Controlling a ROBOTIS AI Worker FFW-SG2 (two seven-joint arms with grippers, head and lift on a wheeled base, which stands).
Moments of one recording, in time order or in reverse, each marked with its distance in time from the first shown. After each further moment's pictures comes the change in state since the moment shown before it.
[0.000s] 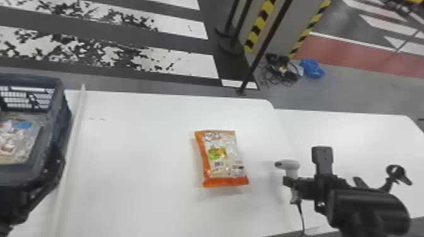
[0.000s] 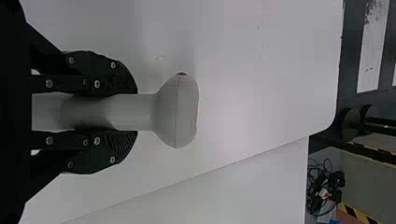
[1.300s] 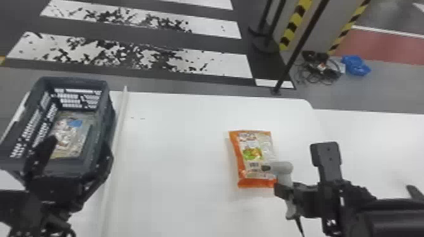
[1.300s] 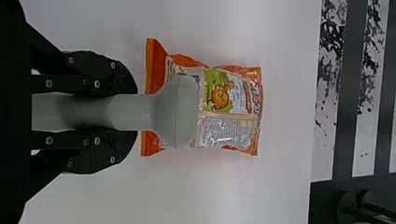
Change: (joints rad) left arm 0.001 0.000 -0.006 0.003 -0.002 0.003 0.000; right arm 0.186 0.149 0.276 -0.687 0.071 0.452 0.000
